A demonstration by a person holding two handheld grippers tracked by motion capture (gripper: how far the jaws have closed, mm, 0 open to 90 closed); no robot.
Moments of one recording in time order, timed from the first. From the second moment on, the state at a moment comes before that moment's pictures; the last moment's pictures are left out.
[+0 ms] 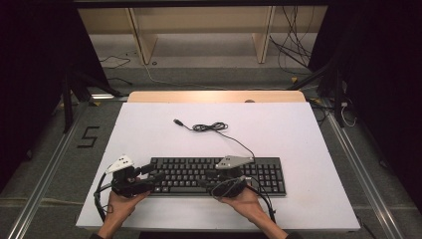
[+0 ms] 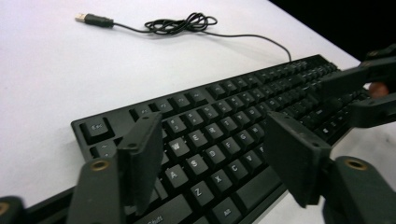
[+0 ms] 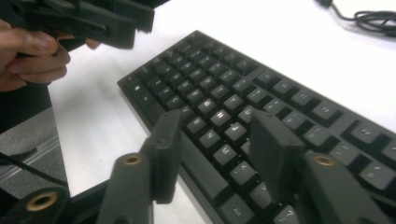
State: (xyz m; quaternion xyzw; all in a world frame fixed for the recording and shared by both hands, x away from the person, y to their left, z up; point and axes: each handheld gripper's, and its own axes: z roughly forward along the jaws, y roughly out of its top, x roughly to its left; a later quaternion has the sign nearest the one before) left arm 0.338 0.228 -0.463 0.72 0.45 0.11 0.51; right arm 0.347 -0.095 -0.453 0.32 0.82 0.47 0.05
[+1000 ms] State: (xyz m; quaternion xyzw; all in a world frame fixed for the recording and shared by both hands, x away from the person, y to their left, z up) left arm 0.350 0.223 -0.477 0.77 0.46 0.10 0.43; right arm 0.334 -0.117 -0.447 0.33 0.81 0.48 0.07
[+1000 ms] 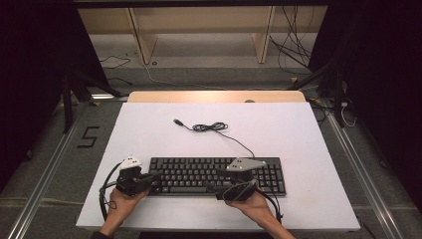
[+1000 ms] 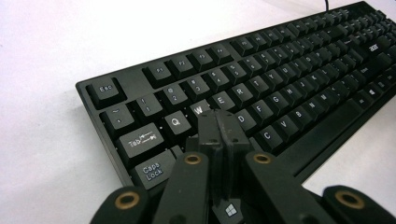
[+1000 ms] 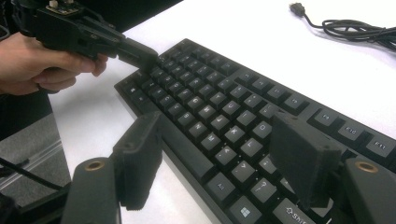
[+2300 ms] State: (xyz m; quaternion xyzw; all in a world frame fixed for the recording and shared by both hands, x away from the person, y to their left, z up) left arm 0.356 0.218 -0.478 0.77 0.47 0.10 0.42; right arm 0.328 -0.114 -0.445 0.32 0.81 0.49 0.07
